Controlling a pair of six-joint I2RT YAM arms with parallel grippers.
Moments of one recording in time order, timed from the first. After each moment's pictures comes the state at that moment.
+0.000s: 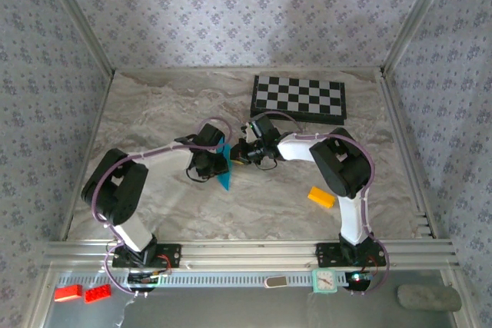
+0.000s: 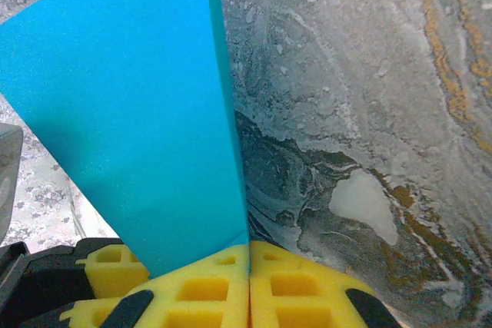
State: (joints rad) left arm -0.62 1.66 0.92 -0.45 0.14 -0.81; right arm 0.66 2.00 1.14 0.03 -0.58 0.84
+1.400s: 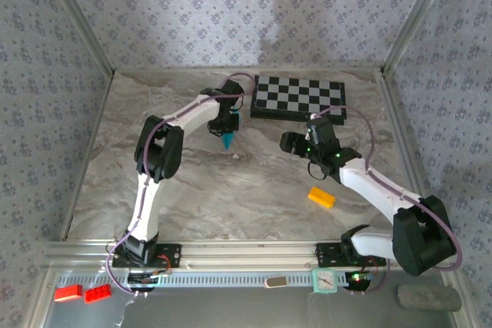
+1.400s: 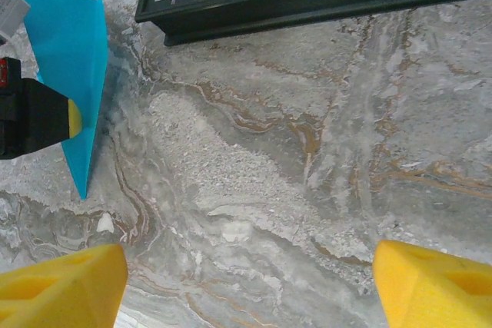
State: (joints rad) left arm -0.54 2.24 1.82 -0.90 -0.09 -0.50; right arm 0.43 1.24 0.73 -0.21 0.00 0.57
